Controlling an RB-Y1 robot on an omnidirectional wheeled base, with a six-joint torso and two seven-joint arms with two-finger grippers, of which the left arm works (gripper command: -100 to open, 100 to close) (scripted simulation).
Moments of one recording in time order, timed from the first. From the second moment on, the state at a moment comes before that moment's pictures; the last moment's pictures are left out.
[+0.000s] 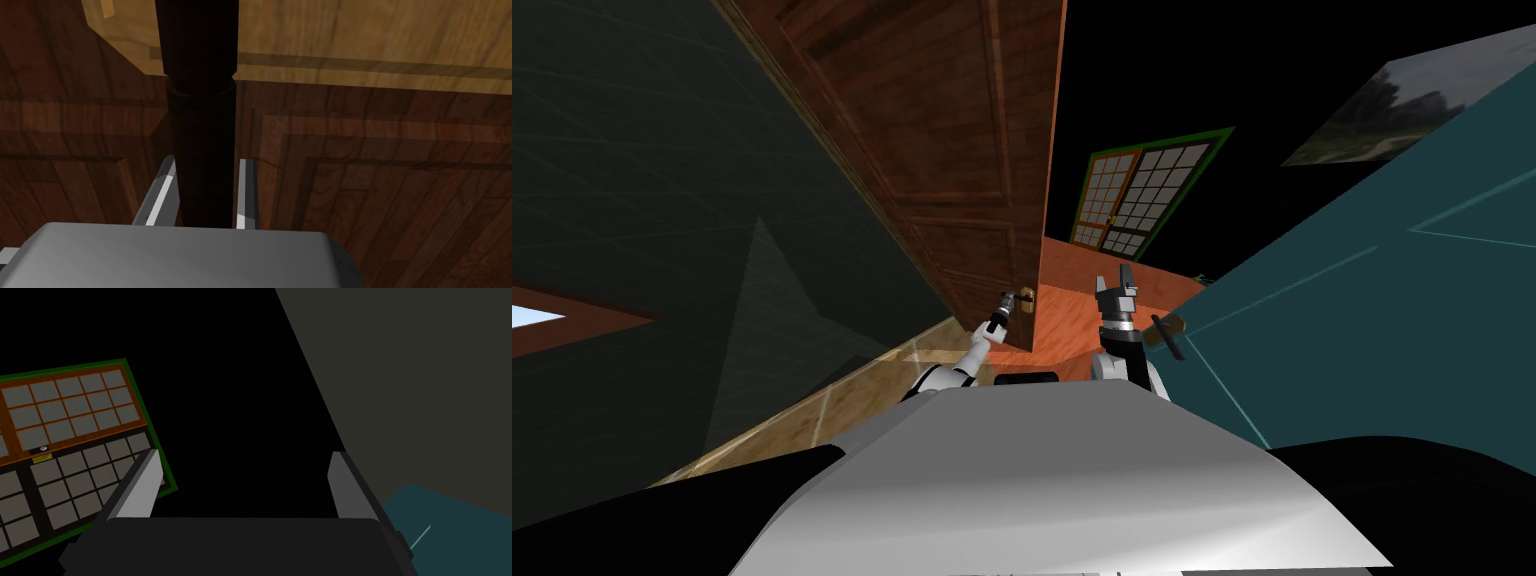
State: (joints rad) arm -0.44 0.02 -0.18 -0.75 -0.11 -0.43 0.21
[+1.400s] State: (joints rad) arm -0.43 -0.02 -0.05 -0.74 -0.09 -0.42 0.10
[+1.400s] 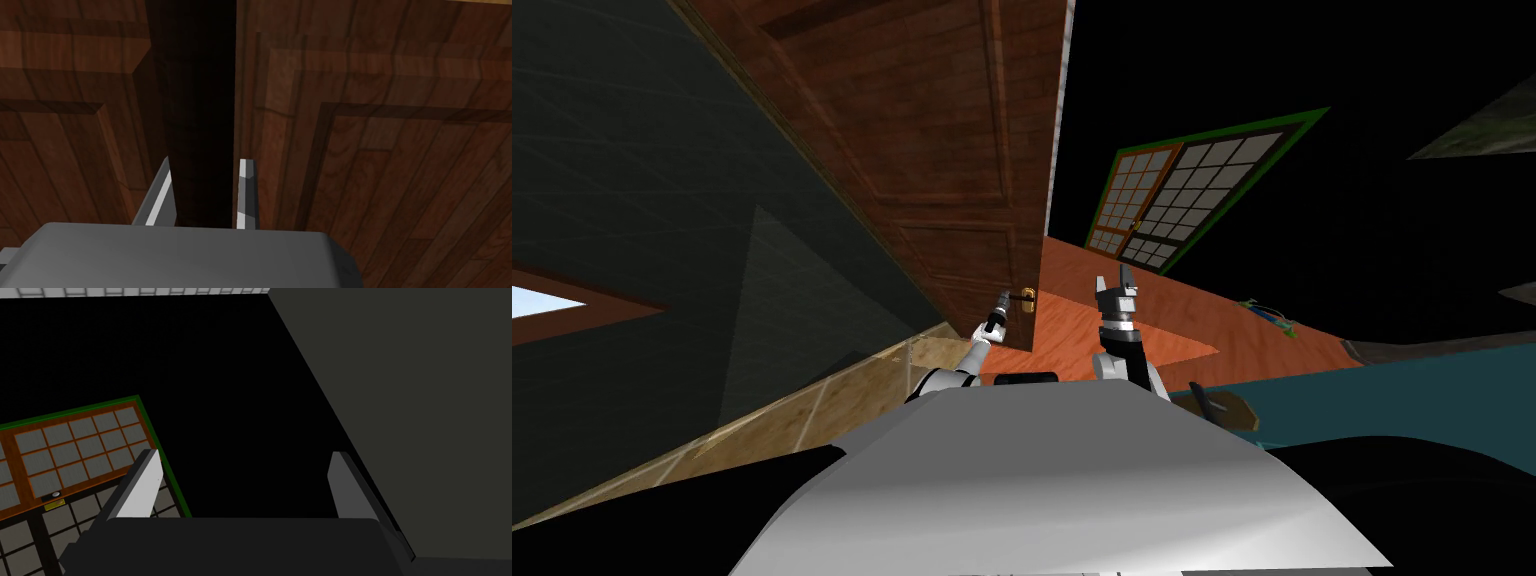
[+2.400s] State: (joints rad) arm -0.45 0.00 -0.02 -0.72 -0.04 -0.43 0.04
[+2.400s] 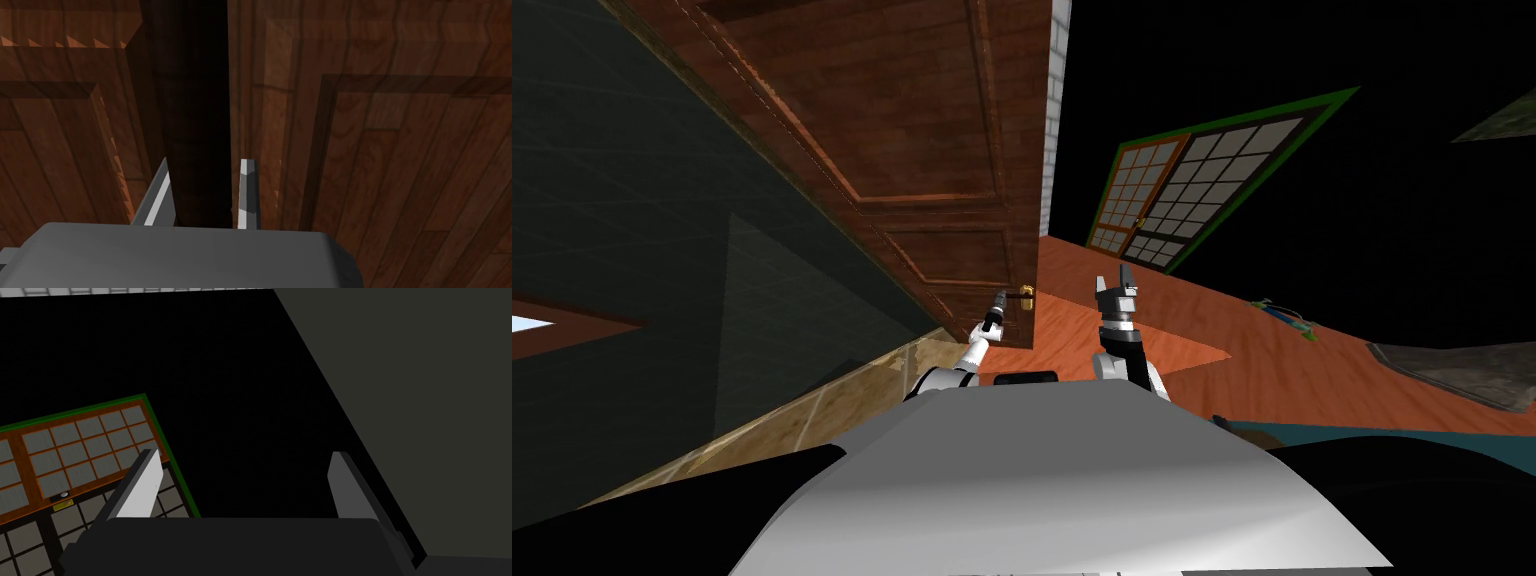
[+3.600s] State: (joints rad) arm -0.48 0.06 0.01 -0.69 0.07 -0.45 -0.06
